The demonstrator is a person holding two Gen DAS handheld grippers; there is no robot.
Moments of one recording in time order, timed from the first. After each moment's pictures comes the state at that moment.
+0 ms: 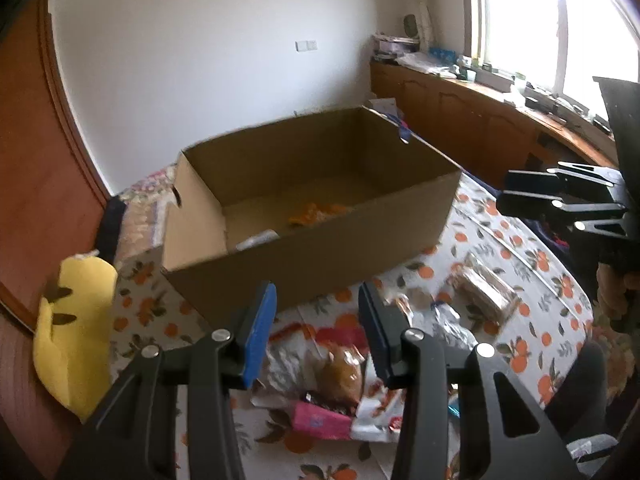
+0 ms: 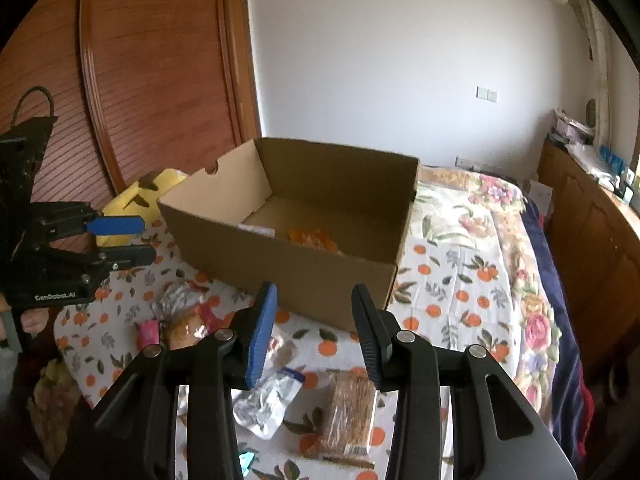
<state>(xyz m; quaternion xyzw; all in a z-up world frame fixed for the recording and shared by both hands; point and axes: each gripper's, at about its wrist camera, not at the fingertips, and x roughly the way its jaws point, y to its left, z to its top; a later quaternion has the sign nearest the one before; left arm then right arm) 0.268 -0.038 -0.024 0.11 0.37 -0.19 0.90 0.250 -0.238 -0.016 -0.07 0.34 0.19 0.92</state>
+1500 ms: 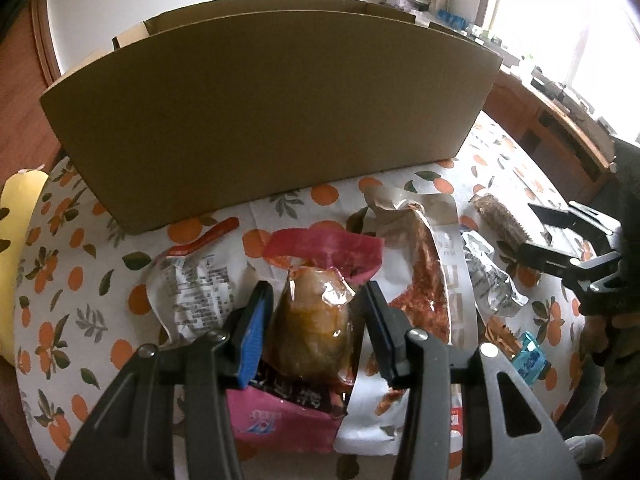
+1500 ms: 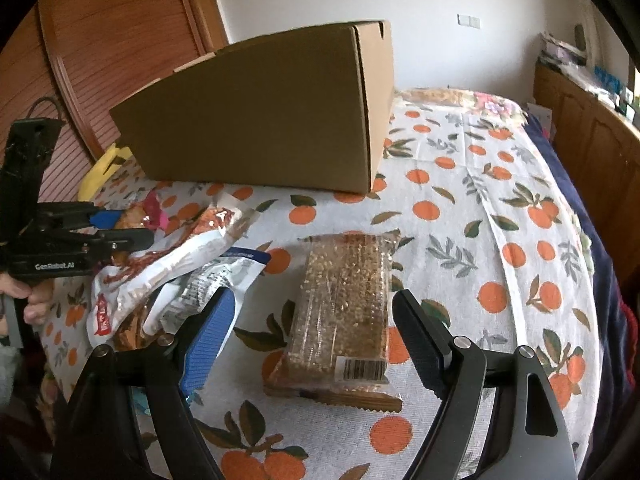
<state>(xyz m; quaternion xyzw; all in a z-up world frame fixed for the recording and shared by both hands) 0.288 -0.038 -0.136 0.06 0.46 -0.20 0.86 0.238 -0.272 -0.143 -0.01 0.42 0.17 0.89</state>
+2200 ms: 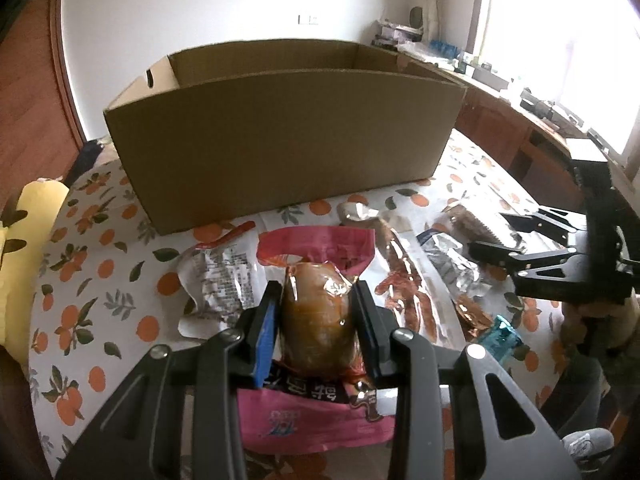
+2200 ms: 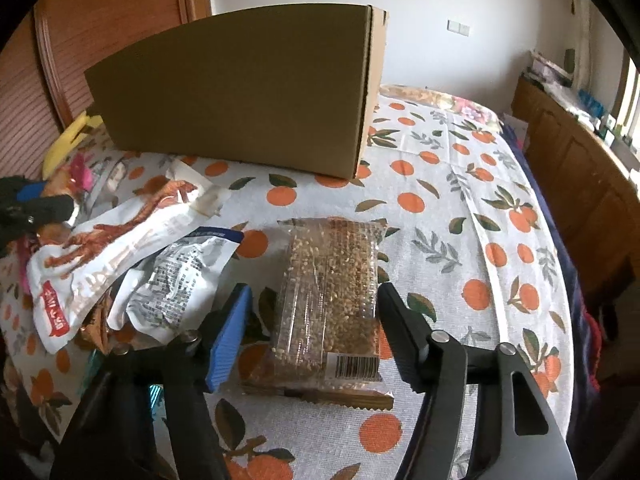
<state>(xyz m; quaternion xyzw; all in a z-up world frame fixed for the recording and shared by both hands) 0.245 -0.024 -0.111 0.05 0.40 -0.20 0.89 0.238 -0.255 -0.153 -0.08 0.43 0.12 0.89</state>
